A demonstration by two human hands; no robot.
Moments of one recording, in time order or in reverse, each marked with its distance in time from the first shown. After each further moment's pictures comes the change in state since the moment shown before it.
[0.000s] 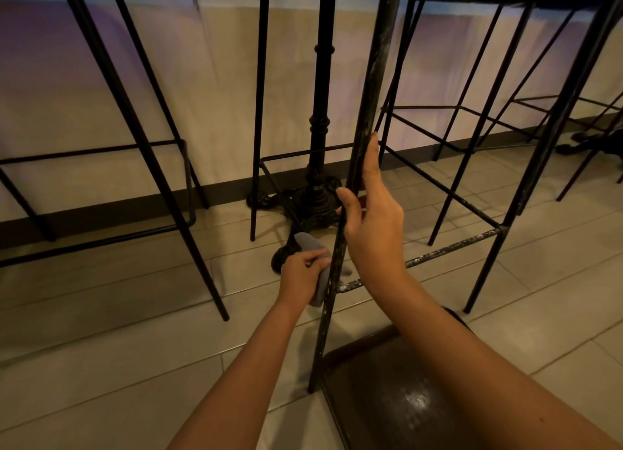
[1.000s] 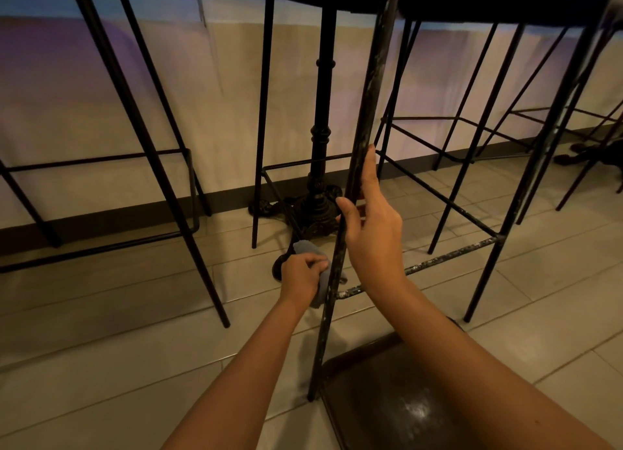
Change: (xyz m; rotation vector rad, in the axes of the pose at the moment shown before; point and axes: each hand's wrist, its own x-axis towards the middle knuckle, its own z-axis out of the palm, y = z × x) left_hand 0.002 0.013 -0.001 0.151 0.063 -0.010; right_hand 0.001 -0.001 -0.003 0.021 -0.035 0.027
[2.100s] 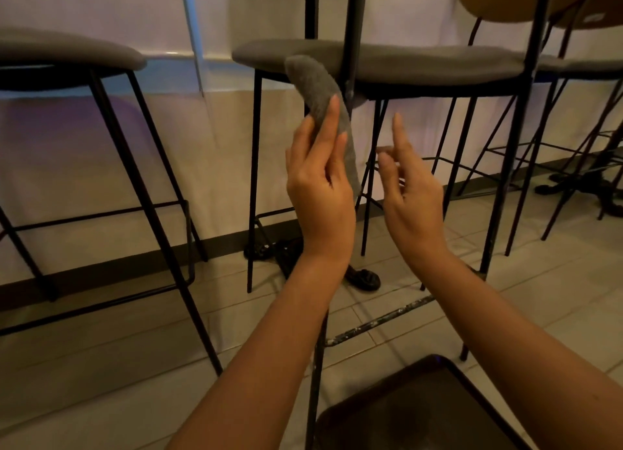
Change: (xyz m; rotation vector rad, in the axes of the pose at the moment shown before) left_hand -0.035 0.217 -0.048 -0.411 0.574 0.991; right_hand 0.086 -0.021 -0.077 0.005 0.191 -0.268
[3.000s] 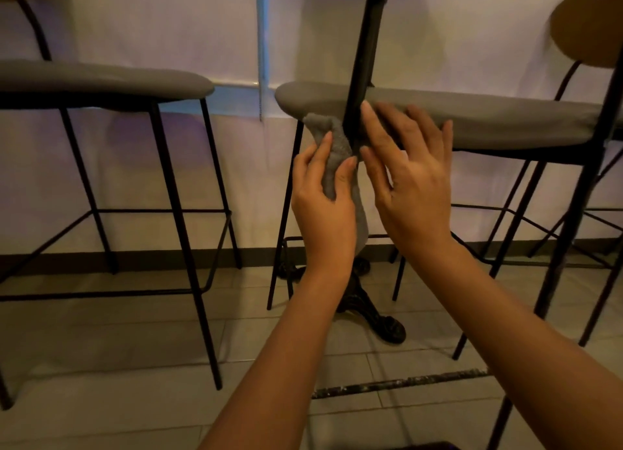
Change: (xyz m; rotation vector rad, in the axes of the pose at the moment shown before) left_hand 0.029 -0.001 0.047 0.145 0.183 -0.199; right_hand 0.092 0.021 0.003 -0.211 0.015 -0.462
